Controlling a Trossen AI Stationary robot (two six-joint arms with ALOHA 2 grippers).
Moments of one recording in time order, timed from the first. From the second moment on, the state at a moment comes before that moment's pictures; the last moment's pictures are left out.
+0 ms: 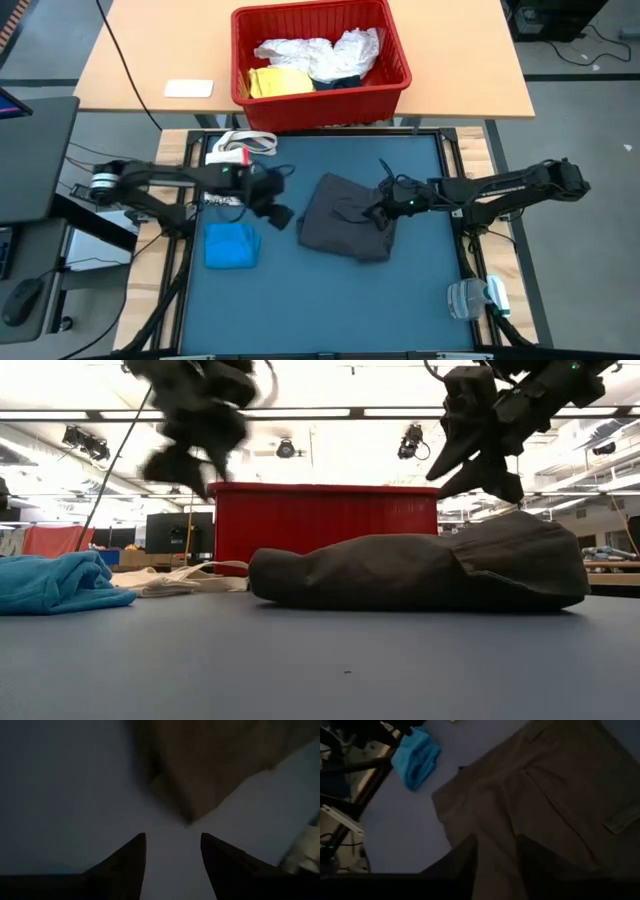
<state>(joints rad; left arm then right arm) 0.07 1.34 1.04 -0.80 0.12 -0.90 0.00 1.12 0.64 -0.21 0.06 0.88</state>
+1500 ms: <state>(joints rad) -0.37 1.17 0.44 -0.35 0.08 -1.76 -0.03 1.18 0.64 -0.19 -0.10 0.90</state>
